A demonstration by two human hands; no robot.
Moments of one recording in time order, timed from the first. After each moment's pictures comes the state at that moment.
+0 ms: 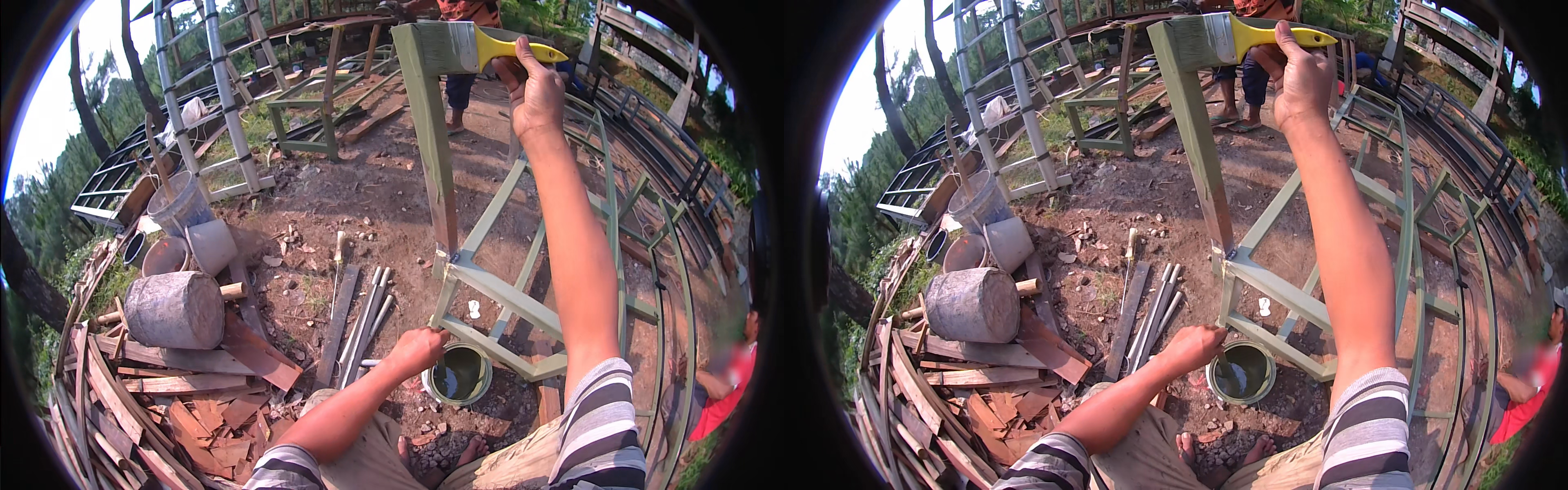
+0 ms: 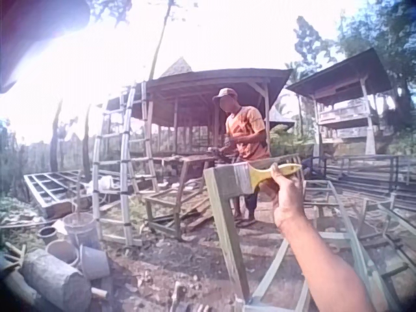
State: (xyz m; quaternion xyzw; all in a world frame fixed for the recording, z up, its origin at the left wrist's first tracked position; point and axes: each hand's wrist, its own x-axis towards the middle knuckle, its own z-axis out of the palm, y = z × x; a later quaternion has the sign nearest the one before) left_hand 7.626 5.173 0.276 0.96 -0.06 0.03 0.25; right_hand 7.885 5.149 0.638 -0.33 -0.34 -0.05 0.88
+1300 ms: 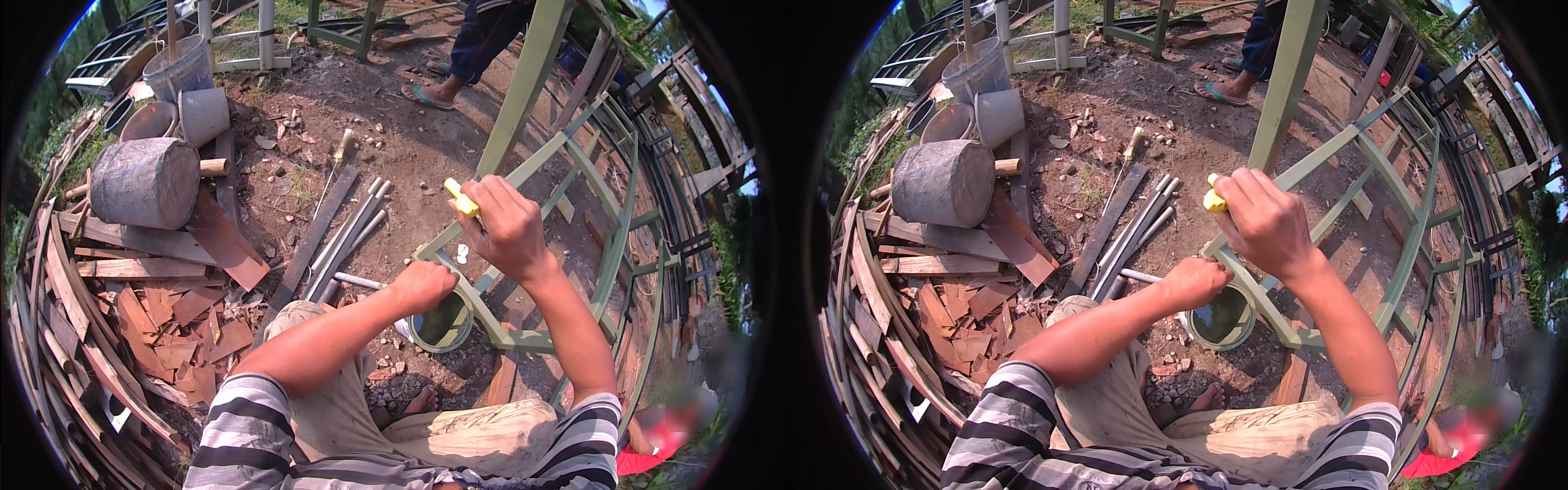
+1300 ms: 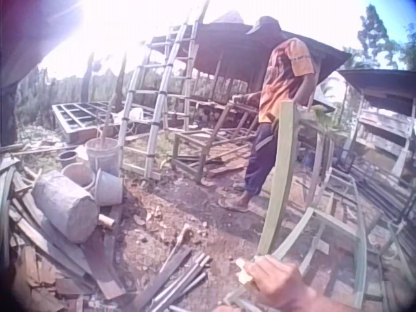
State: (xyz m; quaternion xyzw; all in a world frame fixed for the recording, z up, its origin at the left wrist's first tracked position) left_hand 7.632 5.159 0.260 0.97 -0.08 0.09 0.23; right_hand 7.730 5.099 0.465 -0.64 -0.71 -0.23 0.17
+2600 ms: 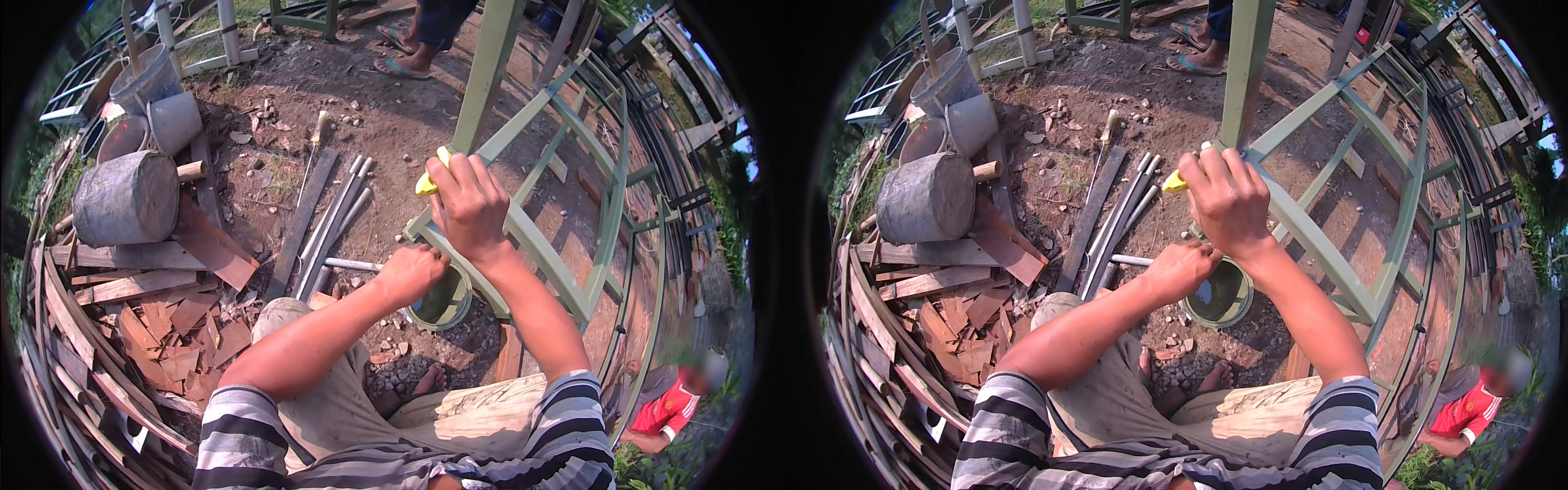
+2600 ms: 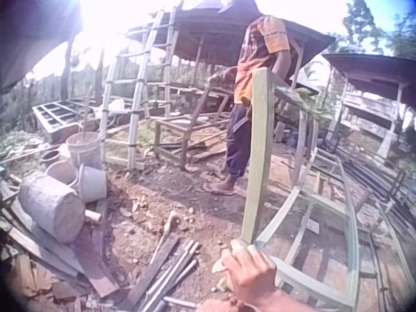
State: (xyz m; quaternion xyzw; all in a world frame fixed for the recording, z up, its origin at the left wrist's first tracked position) left_hand 7.615 5.151 0.268 0.96 -0.08 0.11 0.24; right_hand 7.718 5.100 0.394 -0.71 -0.61 -0.33 0.13
